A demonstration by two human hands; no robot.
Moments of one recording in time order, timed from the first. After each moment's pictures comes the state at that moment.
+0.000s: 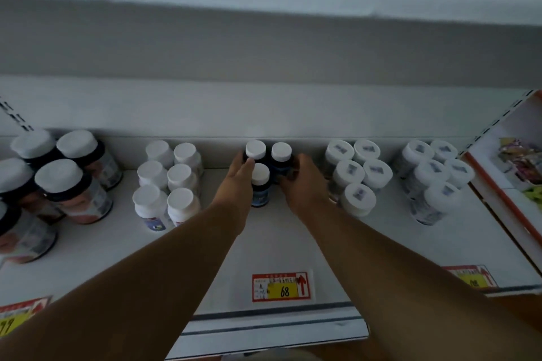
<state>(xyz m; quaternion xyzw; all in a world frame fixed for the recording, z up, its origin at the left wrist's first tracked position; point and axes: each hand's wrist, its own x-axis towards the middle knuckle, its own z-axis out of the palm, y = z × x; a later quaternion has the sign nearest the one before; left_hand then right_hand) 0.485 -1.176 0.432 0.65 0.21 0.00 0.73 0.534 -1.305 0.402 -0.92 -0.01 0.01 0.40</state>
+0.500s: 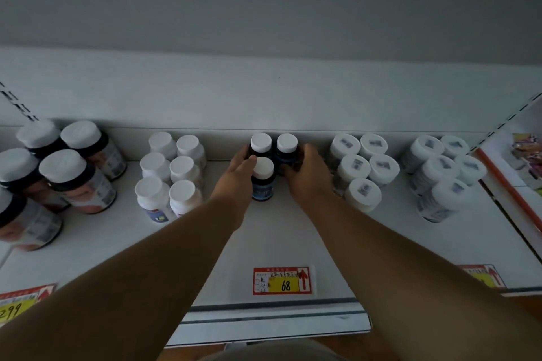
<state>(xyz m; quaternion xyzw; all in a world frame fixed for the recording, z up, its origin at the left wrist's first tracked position) 0.489 -1.170 0.418 0.65 0.24 -0.02 0.72 0.546 -1.305 0.393 -0.91 -0.02 -0.02 0.41</state>
